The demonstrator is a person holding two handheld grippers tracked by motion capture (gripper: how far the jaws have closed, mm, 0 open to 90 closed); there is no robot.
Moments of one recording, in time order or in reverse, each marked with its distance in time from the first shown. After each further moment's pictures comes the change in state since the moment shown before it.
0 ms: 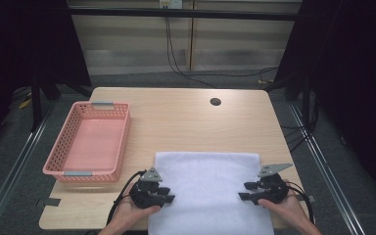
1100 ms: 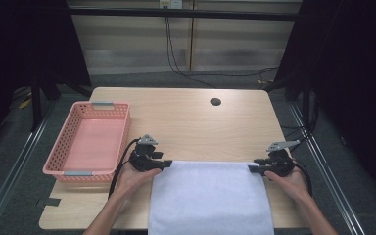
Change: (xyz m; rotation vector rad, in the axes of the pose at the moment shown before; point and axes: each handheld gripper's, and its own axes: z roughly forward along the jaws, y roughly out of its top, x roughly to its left) left arm 0.091 0.054 0.006 -0.094 0.175 -0.131; right arm -0.084 0.024 0.000 -0.046 -0.131 0.063
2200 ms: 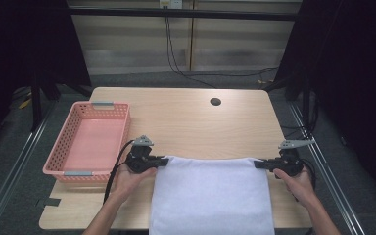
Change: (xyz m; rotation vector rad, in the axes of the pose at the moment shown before) left arm -0.011 0.008 -0.027 -0.096 -0.092 0.036; right arm 0.000 0.002 -0.030 -0.141 0.104 0.083
